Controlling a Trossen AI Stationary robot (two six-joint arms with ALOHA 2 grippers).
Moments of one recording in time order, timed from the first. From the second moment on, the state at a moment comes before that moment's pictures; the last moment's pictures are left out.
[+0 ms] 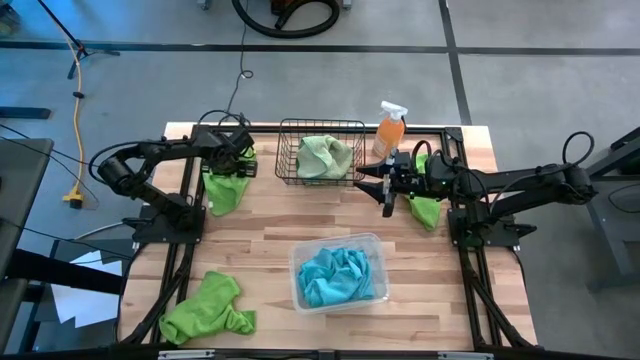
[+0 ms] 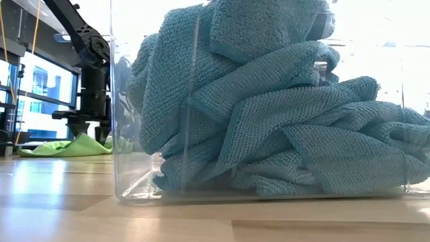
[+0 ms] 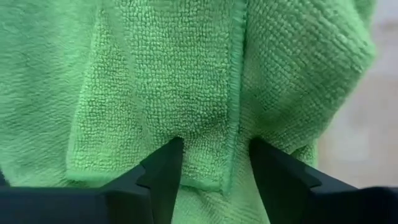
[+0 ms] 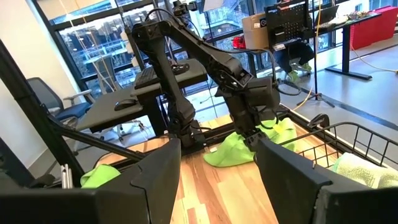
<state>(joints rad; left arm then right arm) 0.82 1.47 0.68 -0.66 -0.19 -0.65 -0.01 1.05 0.76 0.26 0.16 0.26</state>
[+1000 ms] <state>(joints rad) 0.72 0.95 0.83 -0.70 -0.08 -0.59 -0.01 1.05 0.76 0.26 0.15 0.22</state>
